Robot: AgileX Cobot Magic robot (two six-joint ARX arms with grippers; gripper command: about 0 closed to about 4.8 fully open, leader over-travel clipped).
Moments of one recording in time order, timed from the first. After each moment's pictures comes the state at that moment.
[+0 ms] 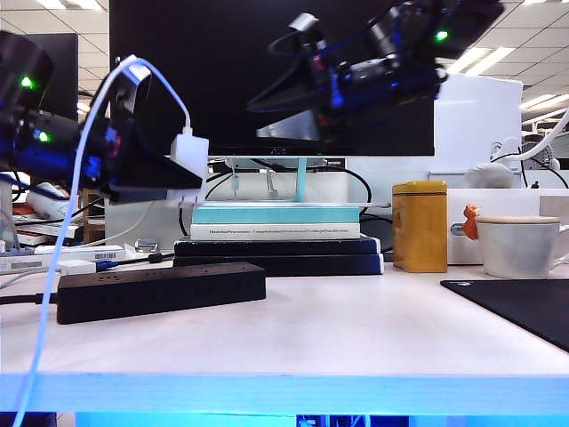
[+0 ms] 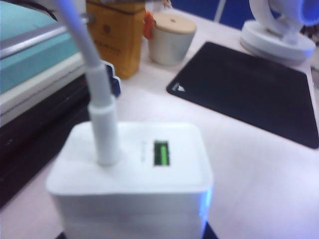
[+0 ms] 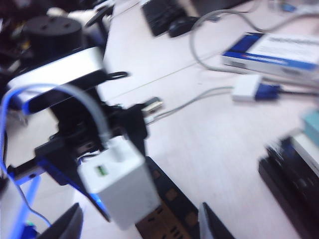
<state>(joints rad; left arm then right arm) -0.16 1.70 0.81 0.47 0.99 0.25 0.35 2.01 1.65 -0.22 -1.13 -0.20</state>
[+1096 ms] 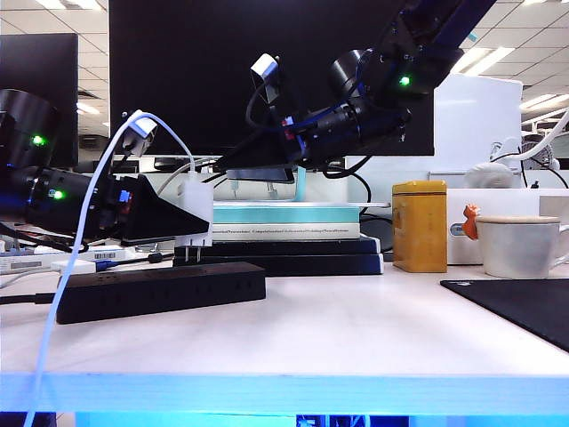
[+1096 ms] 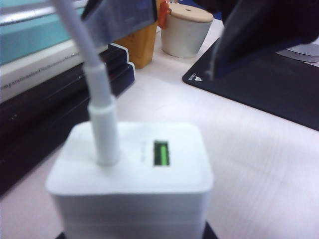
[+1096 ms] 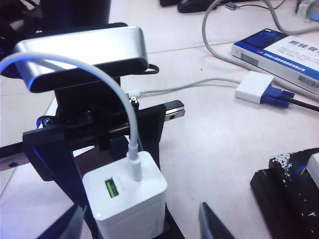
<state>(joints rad) -0.16 1.91 0.80 0.74 1.00 0.21 0.42 2.12 1.65 -0.16 -1.07 -0.48</state>
